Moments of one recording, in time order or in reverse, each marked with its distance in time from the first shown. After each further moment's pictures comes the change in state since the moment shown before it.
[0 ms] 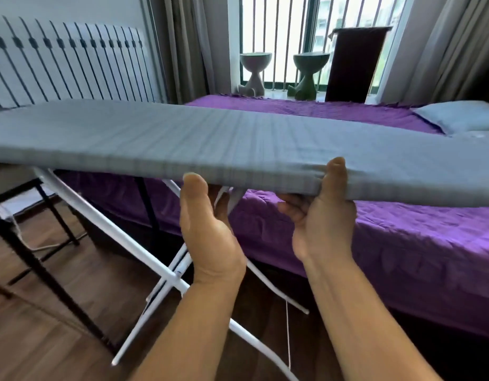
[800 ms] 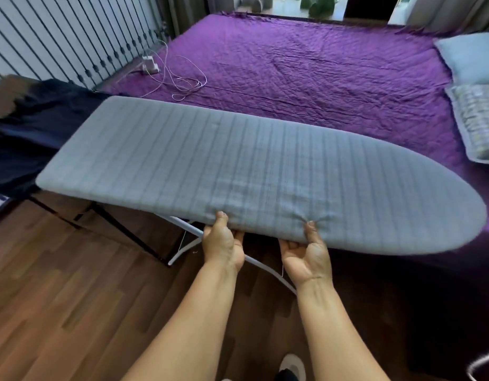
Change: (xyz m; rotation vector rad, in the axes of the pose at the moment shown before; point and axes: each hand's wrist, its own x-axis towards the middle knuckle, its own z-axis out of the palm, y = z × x) left_hand -0.017 0.089 0.047 0.155 0.588 -0.658; right_hand -0.071 -0.085 0.012 0.458 0.439 0.647
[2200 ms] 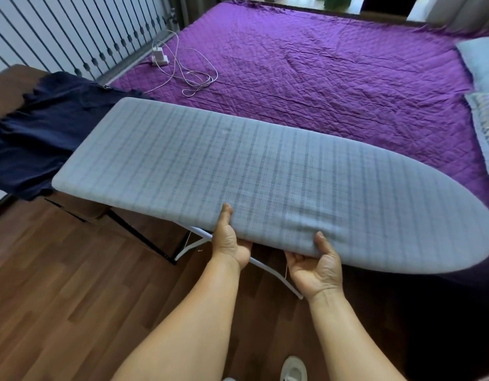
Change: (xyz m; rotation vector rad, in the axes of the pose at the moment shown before) left_hand 0.046 0.027 0.004 -0.007 -0.117 -0.212; right_hand 0.019 0.014 0.016 -0.080 0.060 0.098
